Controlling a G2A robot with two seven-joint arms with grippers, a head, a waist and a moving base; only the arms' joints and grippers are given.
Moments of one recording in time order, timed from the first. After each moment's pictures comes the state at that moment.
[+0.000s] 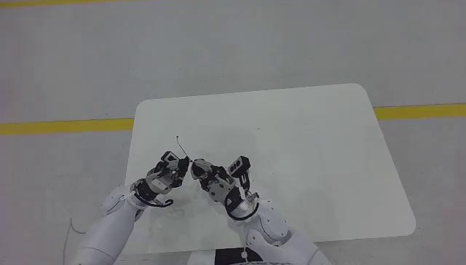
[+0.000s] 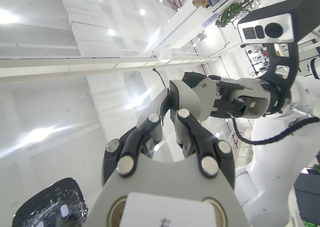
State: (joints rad) left arm 1.56 -1.04 -1.27 -1.34 -1.24 0.02 -1.39; right arm -1.59 -1.46 0.77 -1.56 0.78 -0.34 0.32
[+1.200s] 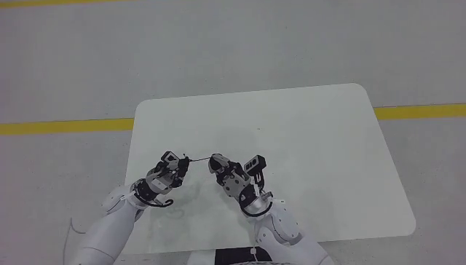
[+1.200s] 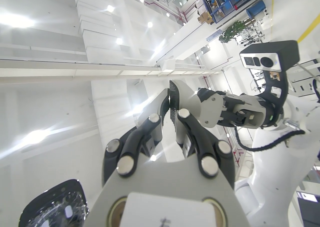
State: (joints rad) left arm 1.56 -1.04 -1.27 -1.34 -1.24 0.02 -1.39; right arm -1.67 -1.47 0.89 -1.59 0.74 -0.34 0.34
